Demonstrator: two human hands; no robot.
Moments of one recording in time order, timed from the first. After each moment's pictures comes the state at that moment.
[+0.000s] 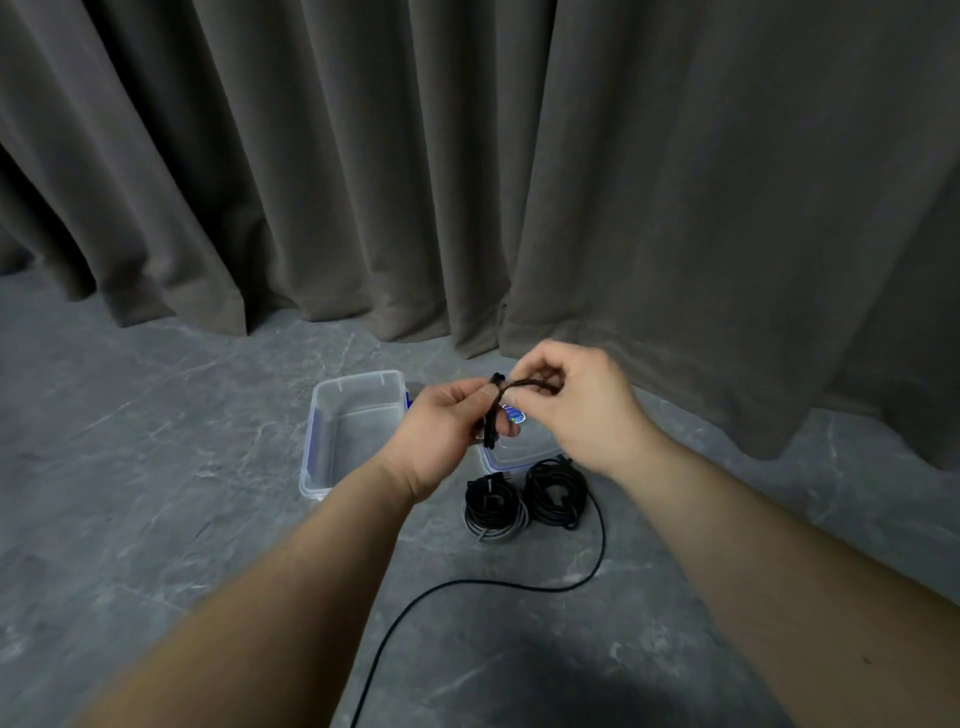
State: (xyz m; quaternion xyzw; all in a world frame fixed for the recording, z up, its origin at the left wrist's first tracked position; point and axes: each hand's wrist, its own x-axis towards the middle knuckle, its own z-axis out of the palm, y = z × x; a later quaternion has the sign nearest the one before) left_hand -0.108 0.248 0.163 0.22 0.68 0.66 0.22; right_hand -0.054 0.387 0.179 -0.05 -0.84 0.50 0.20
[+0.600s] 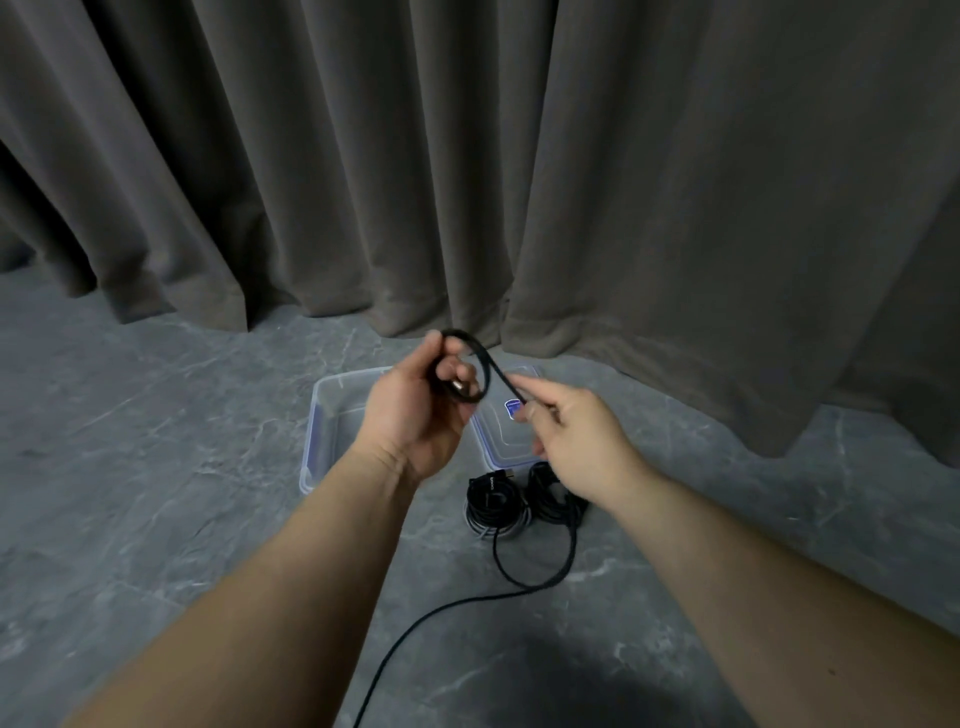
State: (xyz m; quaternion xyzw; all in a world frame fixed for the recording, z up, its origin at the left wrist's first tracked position) left_hand -0.119 0.254 0.181 0.00 0.40 0.88 0.26; right_hand -0.059 0.390 0.132 -0.10 -0.85 0.50 0.15
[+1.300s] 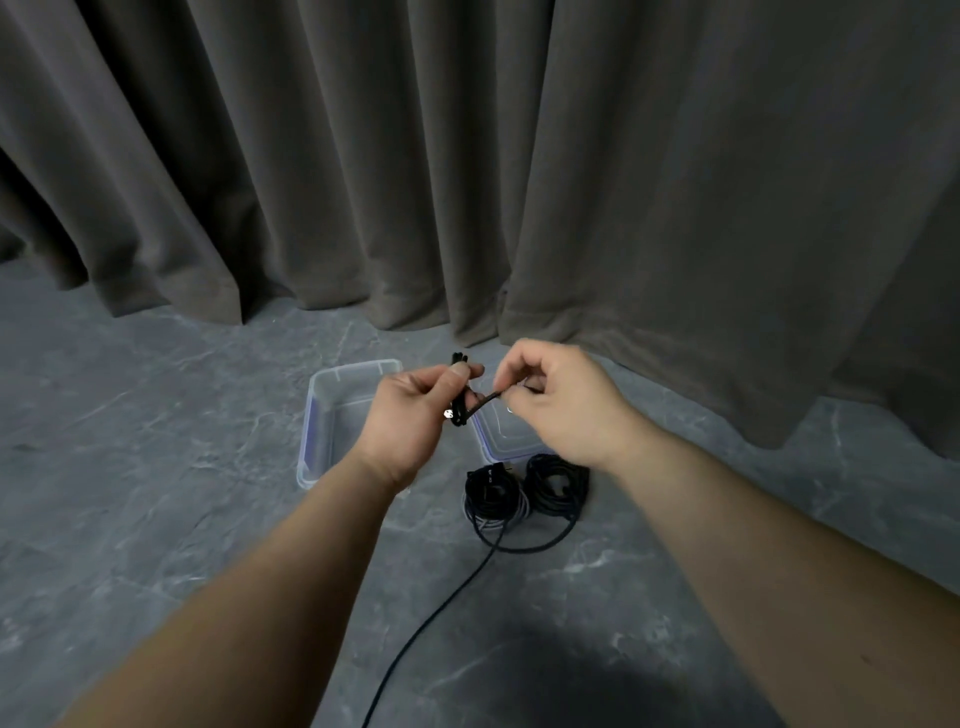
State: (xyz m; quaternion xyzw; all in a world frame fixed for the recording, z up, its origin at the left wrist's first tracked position) left_hand -0.121 0.235 0.153 0.16 0.71 0.68 0.13; right_hand -0.057 0.381 0.177 -0.02 -0.87 0.48 0.13
